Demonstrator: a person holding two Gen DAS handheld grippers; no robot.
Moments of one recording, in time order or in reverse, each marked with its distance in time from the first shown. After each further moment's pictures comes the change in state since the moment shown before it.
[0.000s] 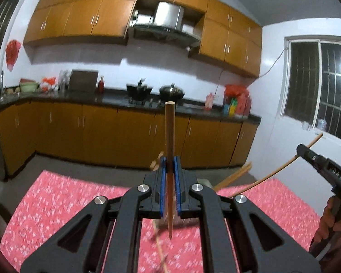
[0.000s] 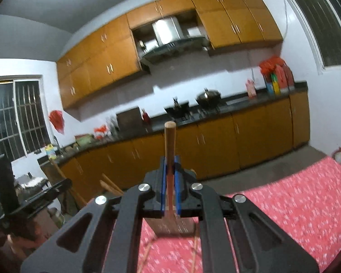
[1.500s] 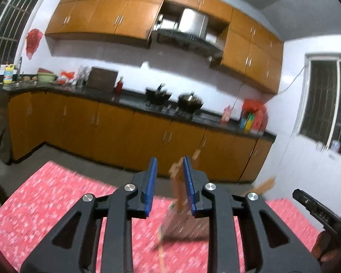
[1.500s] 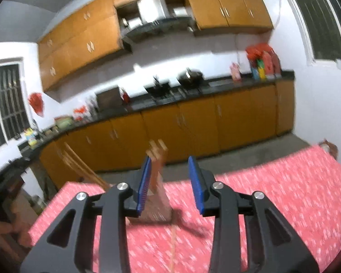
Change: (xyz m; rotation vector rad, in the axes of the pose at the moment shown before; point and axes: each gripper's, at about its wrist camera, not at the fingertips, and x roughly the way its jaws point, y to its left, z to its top) left arm 0.018 0.027 -0.035 -0.109 0.001 0.122; right arm 0.048 -0.042 -0.069 0.017 0.239 -0.180
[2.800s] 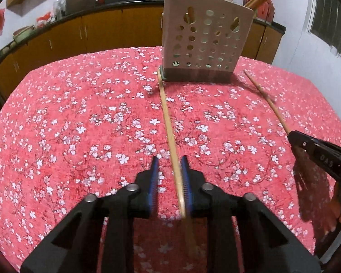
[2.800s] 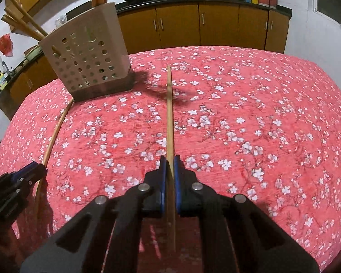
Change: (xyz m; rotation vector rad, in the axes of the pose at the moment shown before) left arm 0.070 -0.016 -0.197 0.202 0.622 0.052; right arm 0.073 -0.022 -0.150 -0.036 0.463 -0.125
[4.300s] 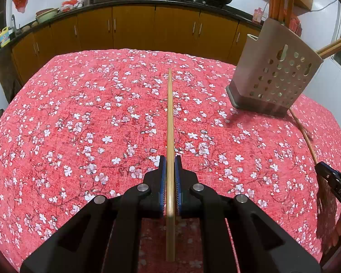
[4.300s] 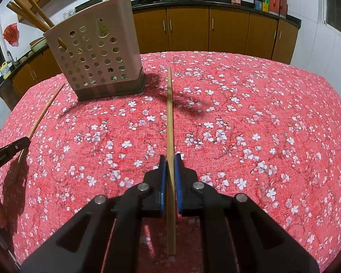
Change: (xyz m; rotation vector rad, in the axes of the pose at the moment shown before) left arm 0.010 0.095 0.024 -0.155 -0.016 0.061; right arm 0.019 0.015 0.013 -0.067 -0.012 -0.006
